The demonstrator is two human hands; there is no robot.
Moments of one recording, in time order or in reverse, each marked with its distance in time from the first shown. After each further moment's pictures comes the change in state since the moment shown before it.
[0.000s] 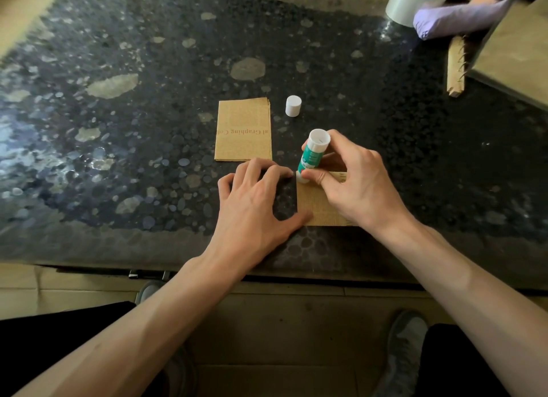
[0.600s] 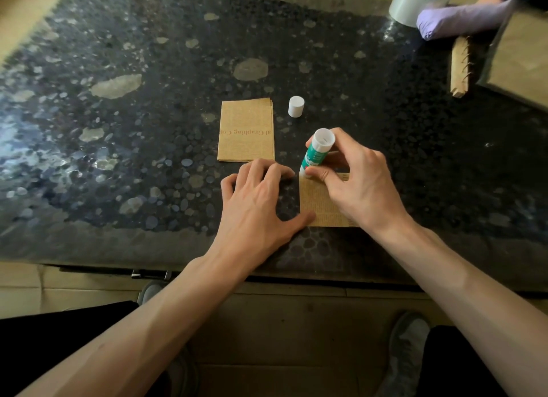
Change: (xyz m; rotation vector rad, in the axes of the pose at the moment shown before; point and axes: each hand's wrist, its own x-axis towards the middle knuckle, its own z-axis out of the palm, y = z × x) left_hand 0.000 0.000 0.000 -0.009 0.000 0.001; right_hand 0.001 0.004 0.006 0.020 0.066 -0.028
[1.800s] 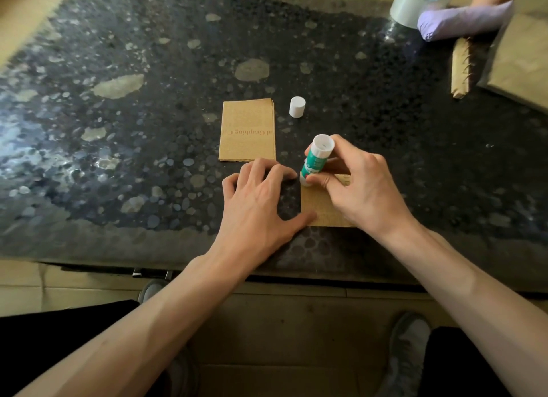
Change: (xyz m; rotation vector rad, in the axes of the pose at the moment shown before) left_hand 0.001 0.001 -0.001 0.010 -0.004 -0.006; right_hand -0.004 -0.003 -0.005 -0.037 -0.071 0.003
